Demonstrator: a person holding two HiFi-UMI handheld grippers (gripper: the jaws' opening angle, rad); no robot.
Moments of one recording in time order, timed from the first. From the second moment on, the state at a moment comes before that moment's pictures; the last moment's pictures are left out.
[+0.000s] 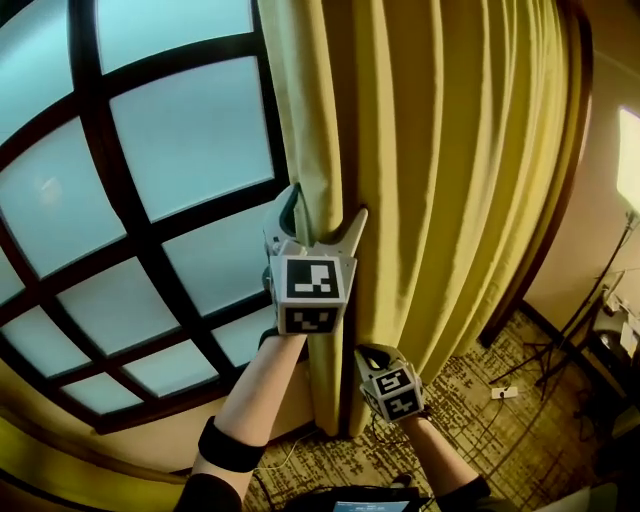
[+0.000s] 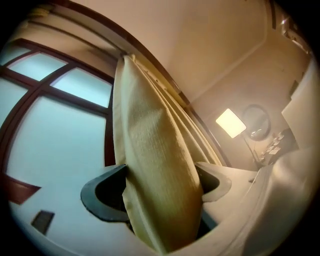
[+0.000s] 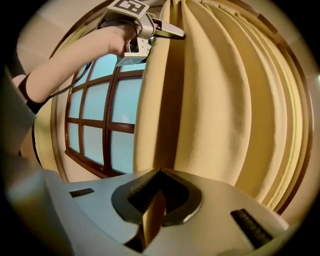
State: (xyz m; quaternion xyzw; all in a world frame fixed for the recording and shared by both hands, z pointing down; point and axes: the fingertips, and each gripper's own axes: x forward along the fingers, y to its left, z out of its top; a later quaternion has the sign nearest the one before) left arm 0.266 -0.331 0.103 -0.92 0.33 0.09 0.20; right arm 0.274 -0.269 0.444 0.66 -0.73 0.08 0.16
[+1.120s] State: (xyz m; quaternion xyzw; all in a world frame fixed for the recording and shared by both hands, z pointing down) left arm 0.383 -0.328 0.053 -0.85 0.34 0.08 0.39; right arm 0.386 -0.293 0.386 0.72 -0.68 0.06 0.10
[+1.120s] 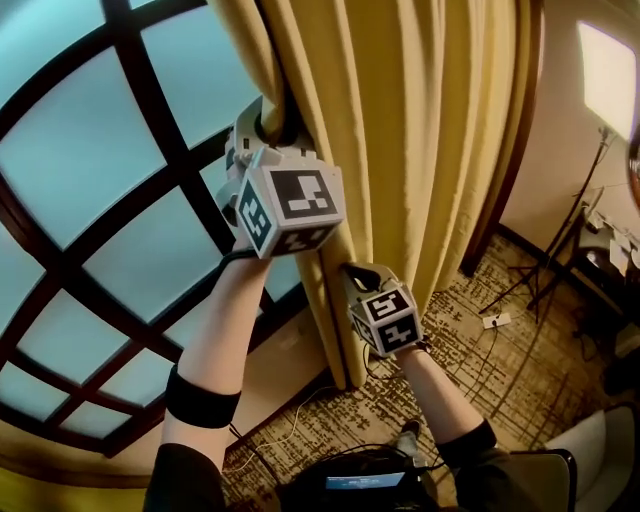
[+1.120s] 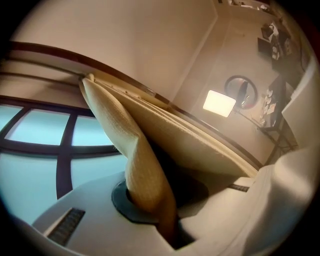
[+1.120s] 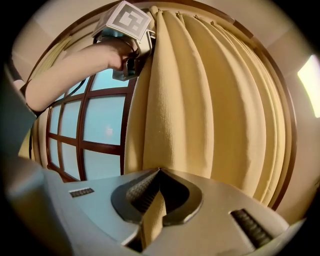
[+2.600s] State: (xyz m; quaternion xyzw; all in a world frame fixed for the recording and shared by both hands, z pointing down) left arm 0.630 -0.296 -0.024 -0.79 0.36 0.06 0.49; right arm 0.640 -0.254 0.318 0.72 -0.69 0.01 0.08
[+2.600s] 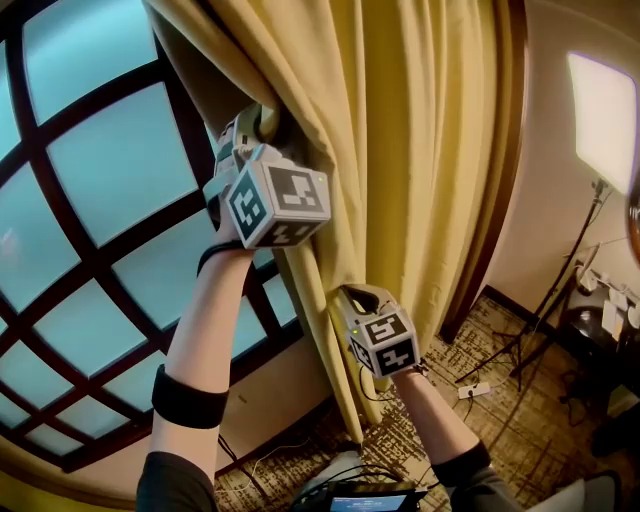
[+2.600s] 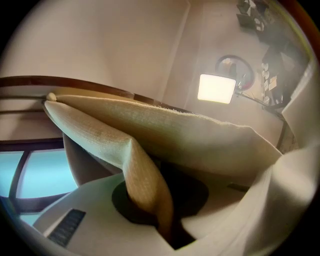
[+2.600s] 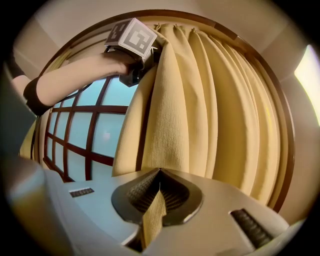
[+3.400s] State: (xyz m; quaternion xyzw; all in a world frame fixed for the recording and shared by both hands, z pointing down) left arm 0.785 -0.296 0.009 -0.79 0.25 0.04 0.55; right arm 0.758 -0.281 0.327 0.77 -0.64 0.02 0.07
